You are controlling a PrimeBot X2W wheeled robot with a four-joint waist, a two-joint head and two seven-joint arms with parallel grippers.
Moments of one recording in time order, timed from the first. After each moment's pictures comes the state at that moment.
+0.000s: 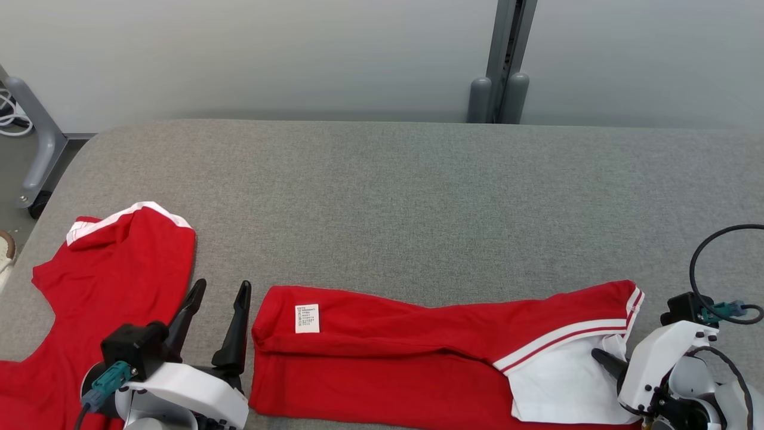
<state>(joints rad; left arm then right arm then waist) -0.15 0.44 -0.55 0.13 -0.76 0.20 -0.26 -0.28 -0.22 0.15 0.64 0.71 0.13 0.50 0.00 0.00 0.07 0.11</state>
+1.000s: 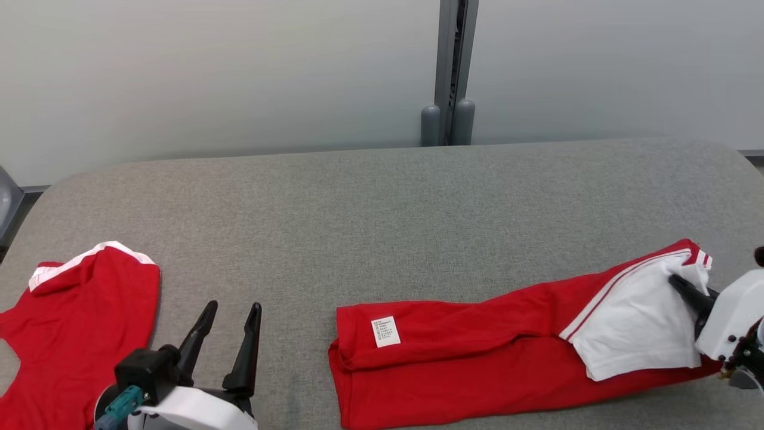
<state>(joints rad) -0.07 0.36 -0.47 0.16 -0.66 0.14 -0.26 -0.26 -0.36 -0.02 0.34 0.66 0.13 0.56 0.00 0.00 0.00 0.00</state>
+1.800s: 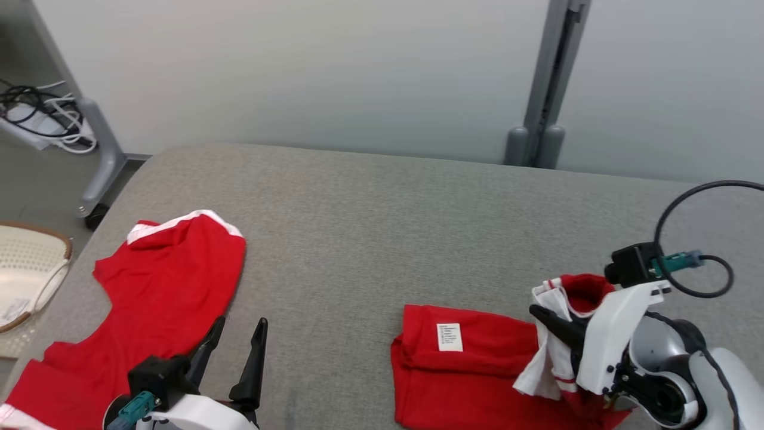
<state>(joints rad) -0.07 0.33 -0.48 0.23 -0.65 0.11 -0.26 -0.22 -0.22 0.22 0.12 0.69 0.13 0.68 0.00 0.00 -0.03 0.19</state>
